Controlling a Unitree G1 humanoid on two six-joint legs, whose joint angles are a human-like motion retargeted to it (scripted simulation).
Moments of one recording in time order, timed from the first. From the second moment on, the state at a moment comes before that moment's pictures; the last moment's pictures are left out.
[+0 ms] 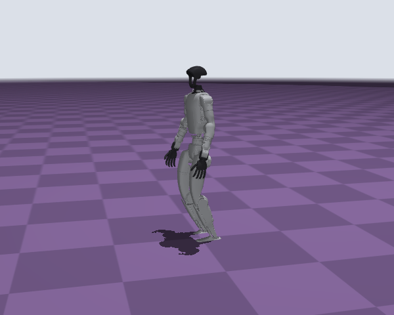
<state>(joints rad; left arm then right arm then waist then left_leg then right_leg) 0.05 0.25 -0.06 1.15 0.11 0.01 -0.02 -0.03 -0.26 0.05 1.20 0.08 0.03 0.08 0.00 -0.02 0.09 0.02 -0.11 -0.07 0.43 -0.60 0.10 0.00 0.02 -0.05 0.48 -0.55 0.03</state>
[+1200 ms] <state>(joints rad) 0.07 0.24 -0.06 1.05 0.01 -0.02 0.02 -0.08 -0.26 0.20 1.12 -0.08 0.00 0.08 0.04 -0.08 0.02 -0.36 -0.29 0.06 0.62 -0.51 0.21 -0.24 -0.20 0.00 1.23 -0.44 0.11</state>
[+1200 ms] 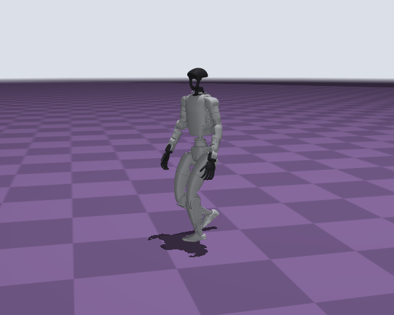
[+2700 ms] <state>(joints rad) -0.08 0.28 -0.12 1.17 0.08 -0.02 0.01 -0.17 -0.27 0.23 1.10 -0.09 0.01 0.07 0.16 -0.13 0.07 -0.40 0.01 0.12 0.94 -0.60 0.00 -0.20 -0.01 -0.14 0.61 -0.59 0.00</state>
